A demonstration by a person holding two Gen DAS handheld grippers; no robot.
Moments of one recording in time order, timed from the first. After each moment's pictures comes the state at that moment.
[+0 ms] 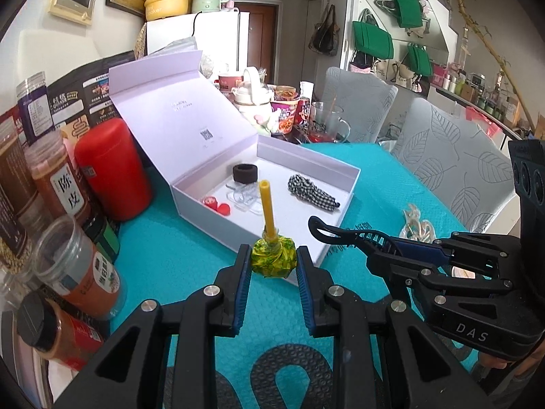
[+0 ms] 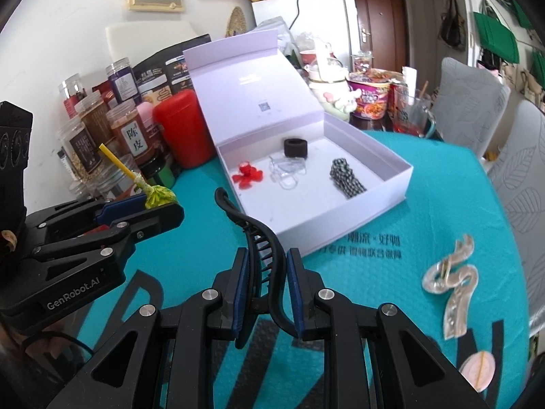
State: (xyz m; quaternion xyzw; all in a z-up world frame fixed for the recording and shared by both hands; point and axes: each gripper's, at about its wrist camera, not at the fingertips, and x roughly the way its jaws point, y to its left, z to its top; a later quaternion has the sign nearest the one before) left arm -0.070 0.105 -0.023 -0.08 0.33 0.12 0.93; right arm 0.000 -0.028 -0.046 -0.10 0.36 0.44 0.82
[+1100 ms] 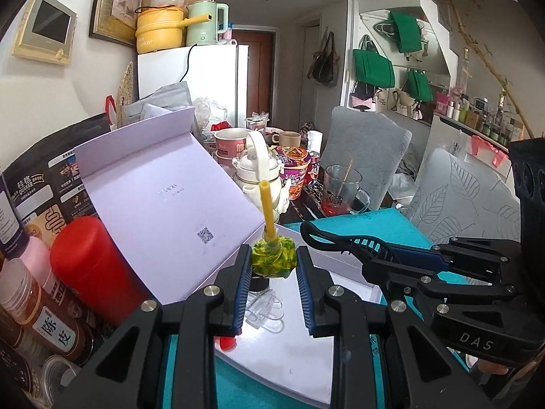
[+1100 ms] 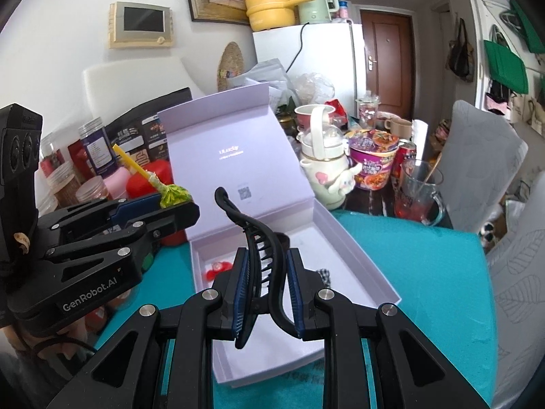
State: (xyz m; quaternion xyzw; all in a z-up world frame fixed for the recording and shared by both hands) left arm 0.042 0.159 0.028 -0.06 0.27 0.12 0.95; right arm 0.106 0.031 0.018 -0.09 0.31 0.45 0.83
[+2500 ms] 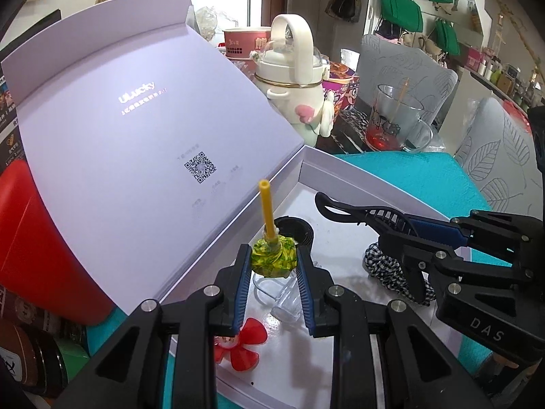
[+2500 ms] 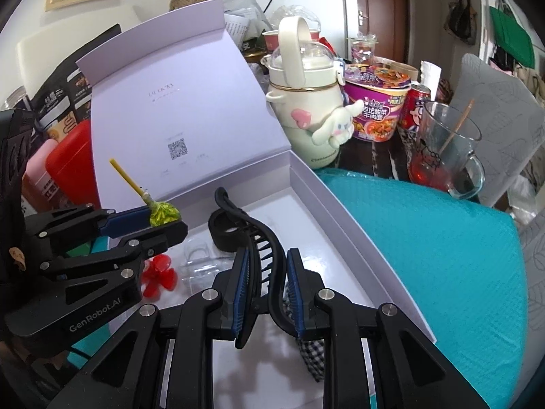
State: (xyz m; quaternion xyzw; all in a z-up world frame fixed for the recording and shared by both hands) left arm 0.121 0.215 -0.072 -0.09 0.41 0.13 0.90; right arm 0.187 0.094 -0.067 -0.13 0.40 0.41 0.81
